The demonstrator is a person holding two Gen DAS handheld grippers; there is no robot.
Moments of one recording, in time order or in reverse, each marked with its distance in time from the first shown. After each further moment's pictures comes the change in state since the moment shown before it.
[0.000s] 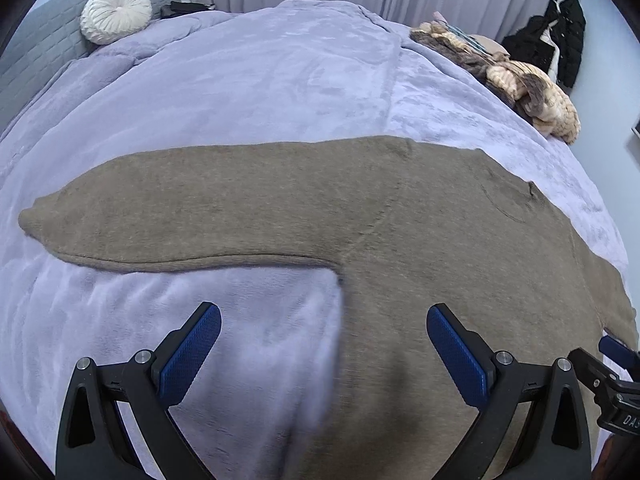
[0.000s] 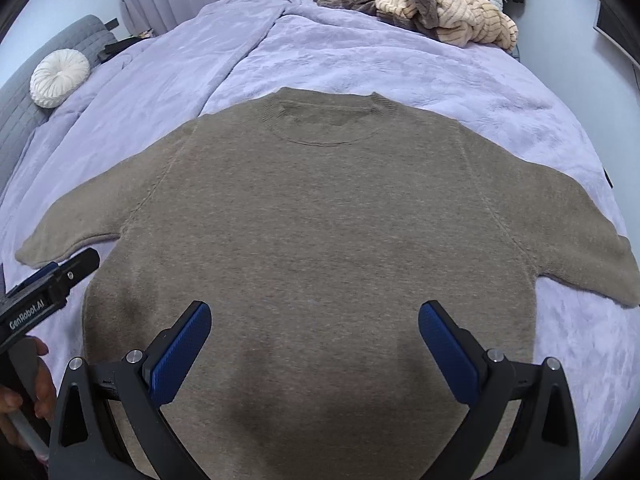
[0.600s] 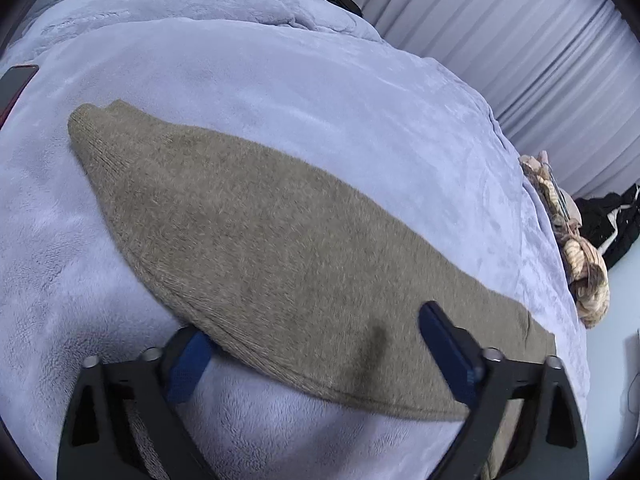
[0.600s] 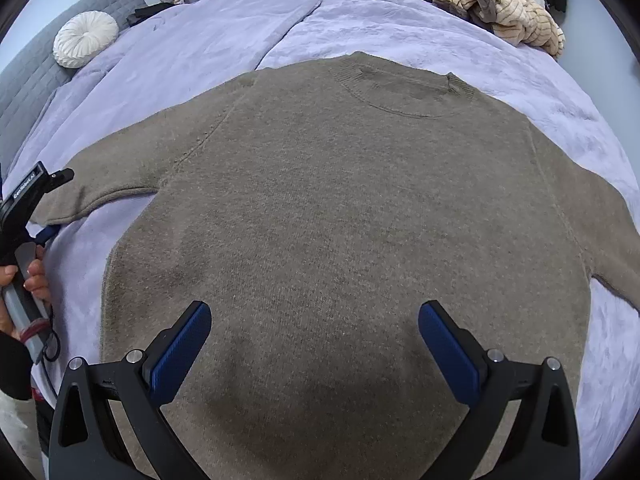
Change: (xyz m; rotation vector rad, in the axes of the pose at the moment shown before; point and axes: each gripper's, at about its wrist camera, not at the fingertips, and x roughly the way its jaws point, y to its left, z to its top) left arm 0.047 0.186 0.029 -0.550 -0.138 -0.023; right arm 0.020 0.052 -0.016 -0.083 0.081 0.053
